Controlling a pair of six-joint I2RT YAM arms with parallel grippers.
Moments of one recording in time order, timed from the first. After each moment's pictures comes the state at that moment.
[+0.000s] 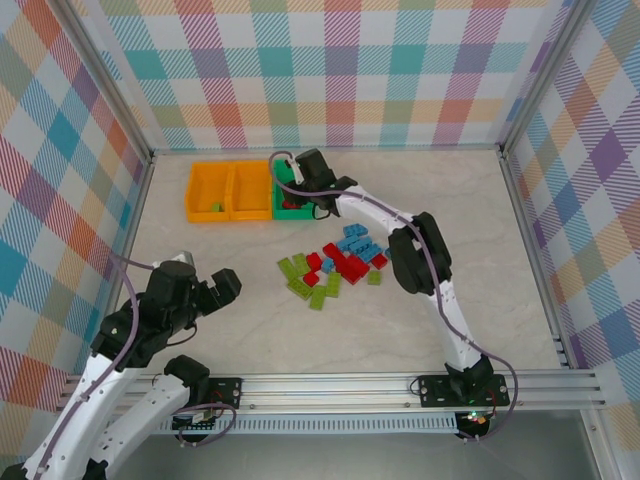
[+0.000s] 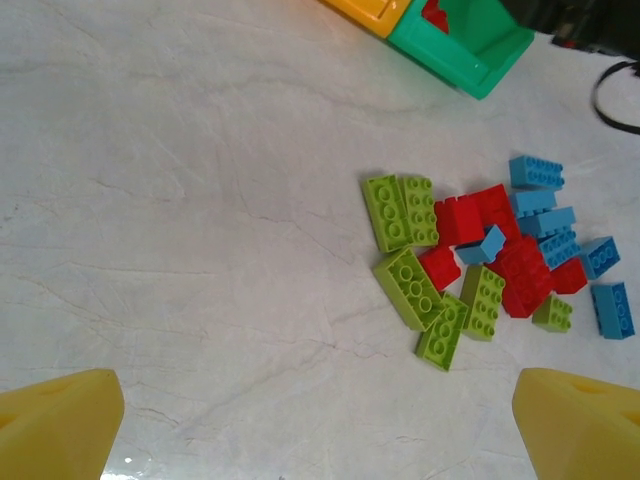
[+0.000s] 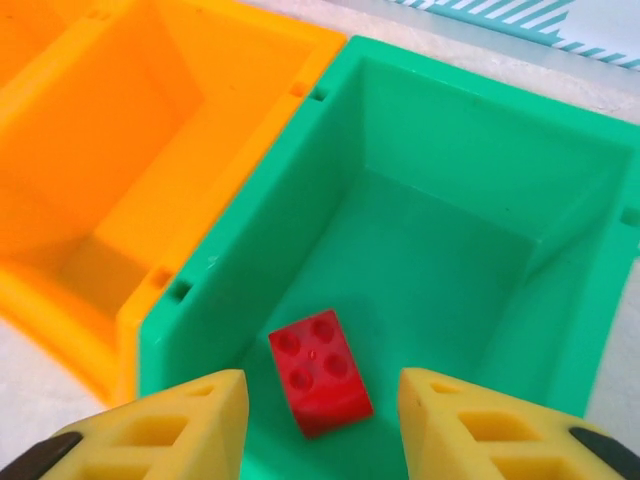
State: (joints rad) left arm -0.47 0.57 0.83 -1.07 -0.12 -0.84; right arm 0.68 2.33 1.99 -0.33 -0.01 0.13
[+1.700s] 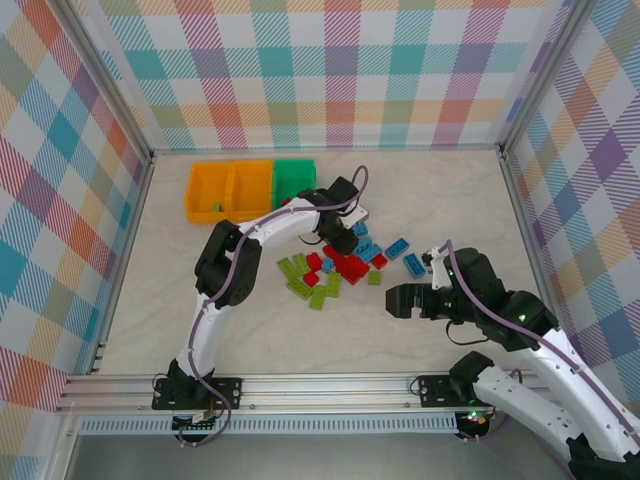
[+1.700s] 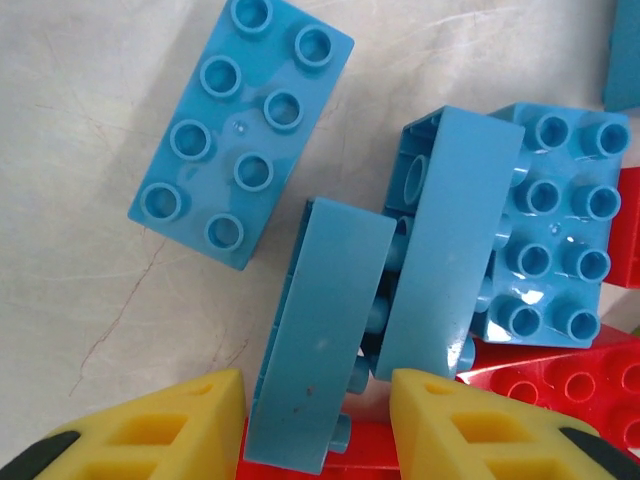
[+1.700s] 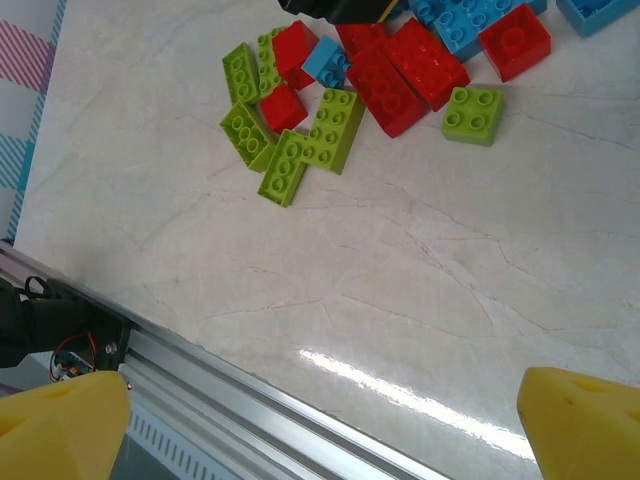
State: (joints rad) left arm -0.68 2.23 1.82 -0.79 0.11 0.10; right arm 0.64 0.68 0.88 -1.02 -0.21 0.58
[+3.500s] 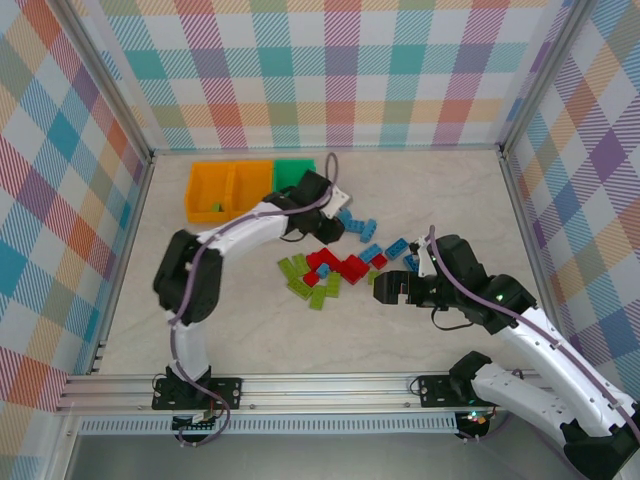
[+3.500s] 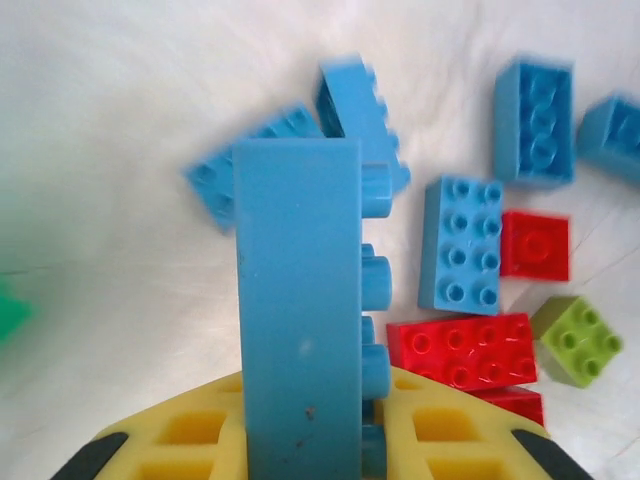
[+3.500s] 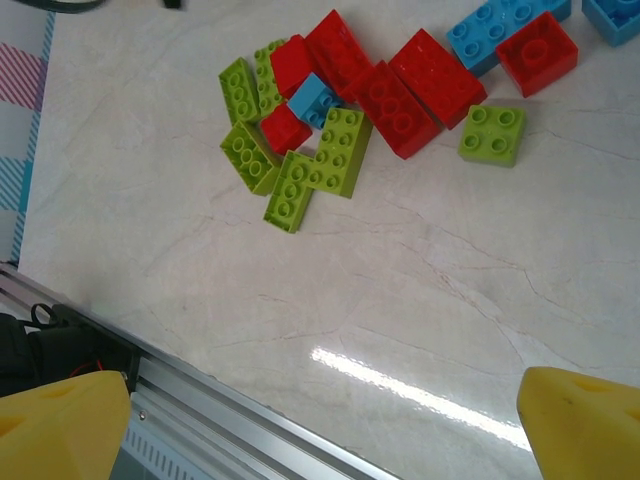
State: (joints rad) left arm -0.60 1.88 1.50 -0.51 0.18 0.03; right arm 0.64 0.80 0.88 -0.91 -0.22 0.62
